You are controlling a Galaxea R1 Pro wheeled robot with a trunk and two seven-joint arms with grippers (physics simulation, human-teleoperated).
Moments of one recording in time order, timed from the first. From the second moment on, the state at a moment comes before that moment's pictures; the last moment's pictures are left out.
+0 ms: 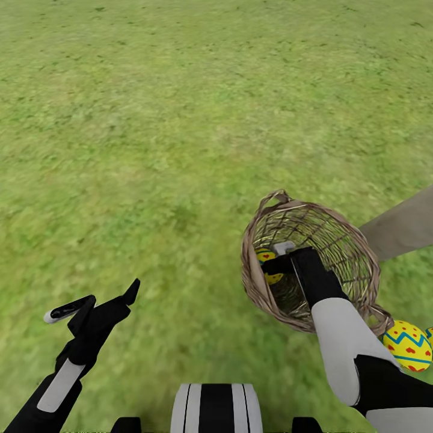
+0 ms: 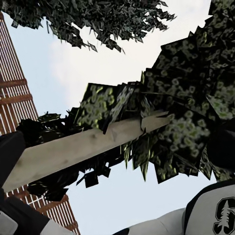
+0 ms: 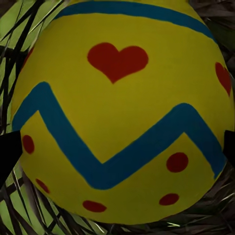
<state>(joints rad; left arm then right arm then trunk) -0.34 0.20 -0.04 -1.20 1.24 0.50 -1.53 -1.00 0.07 -0.20 -0.76 0.60 0.73 0.53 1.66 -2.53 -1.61</state>
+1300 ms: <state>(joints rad) -0.31 0.37 0.25 -1.19 1.24 0.50 -1.57 -1.00 0.06 -0.21 -0.85 0.56 0.76 0.58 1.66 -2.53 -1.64</state>
